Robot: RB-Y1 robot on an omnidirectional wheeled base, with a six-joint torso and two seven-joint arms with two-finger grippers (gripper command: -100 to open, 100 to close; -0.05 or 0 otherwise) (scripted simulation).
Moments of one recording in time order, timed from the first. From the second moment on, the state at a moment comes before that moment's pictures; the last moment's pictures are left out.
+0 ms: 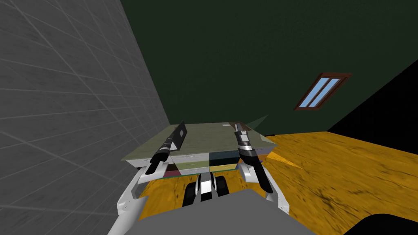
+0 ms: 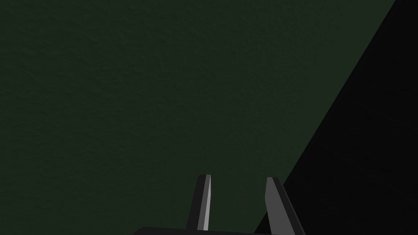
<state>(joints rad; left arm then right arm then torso) 0.14 0.17 0.14 -1.87 -0.24 0.16 -0.13 0.46 -0.04 -0.02 -2.31 0.07 -0.43 0.15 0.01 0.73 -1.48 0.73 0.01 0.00</state>
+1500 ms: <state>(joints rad) -0.12 0.32 0.26 -1.49 -0.25 0.11 0.06 0.46 -0.04 -0.02 -2.31 0.07 -0.43 0.15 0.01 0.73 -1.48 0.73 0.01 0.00</state>
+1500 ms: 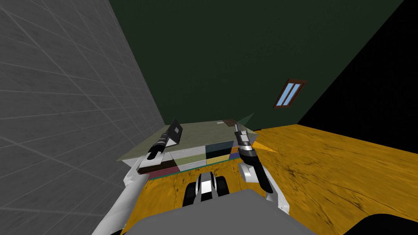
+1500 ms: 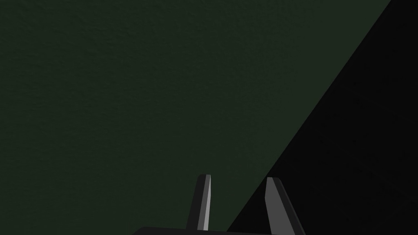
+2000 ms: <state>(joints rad) -0.18 0.36 0.27 -1.40 -0.25 0.12 0.11 0.46 -0.04 -0.02 -2.31 0.07 -0.43 0.15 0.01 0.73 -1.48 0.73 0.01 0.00</state>
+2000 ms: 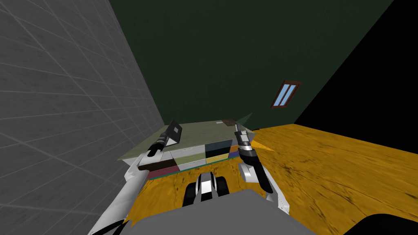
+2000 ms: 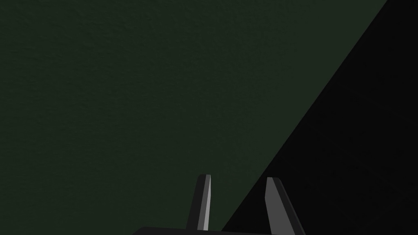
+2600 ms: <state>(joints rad) -0.26 0.40 0.30 -1.29 -0.25 0.10 0.16 0.46 -0.04 -0.02 -2.31 0.07 -0.43 0.15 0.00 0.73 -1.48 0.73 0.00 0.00</state>
